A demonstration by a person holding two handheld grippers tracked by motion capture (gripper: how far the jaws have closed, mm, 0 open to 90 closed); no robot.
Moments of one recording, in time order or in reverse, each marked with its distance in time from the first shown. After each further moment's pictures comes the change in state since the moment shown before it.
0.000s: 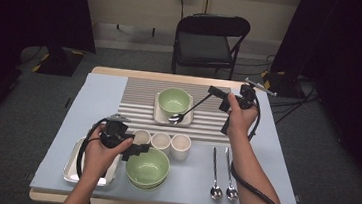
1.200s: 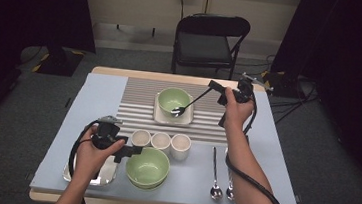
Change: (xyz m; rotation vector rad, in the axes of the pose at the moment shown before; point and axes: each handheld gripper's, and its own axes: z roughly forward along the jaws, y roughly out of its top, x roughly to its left) left arm 0.014 -0.011 -0.010 0.010 -0.014 -0.020; right arm -0.009 0.011 0.020 -0.042 -0.055 -0.025
